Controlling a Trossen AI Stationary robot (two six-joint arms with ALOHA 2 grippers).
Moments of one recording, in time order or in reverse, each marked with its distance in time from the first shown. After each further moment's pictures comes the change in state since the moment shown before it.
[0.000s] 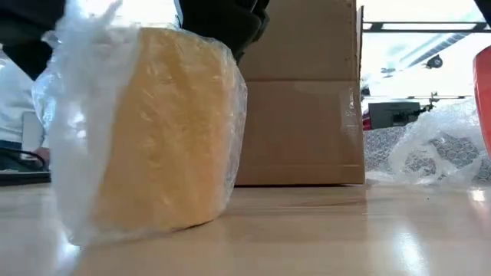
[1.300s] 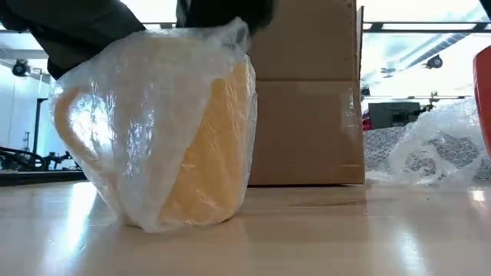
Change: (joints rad) left arm 0.030 0.069 -0.001 0.088 -0.065 0.022; right arm 0.014 0.018 -0.001 0.004 -0.013 -0.037
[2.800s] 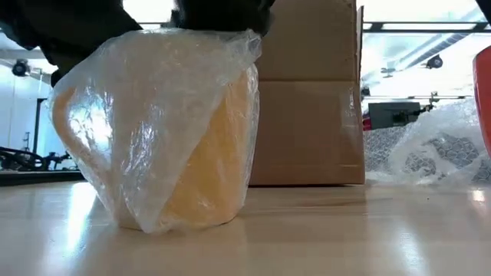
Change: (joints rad) left arm 0.002 -0.003 -0.110 0.164 -0.036 -0.051; right arm -0.001 -0.042 0.001 -0.053 -0.018 -0.014
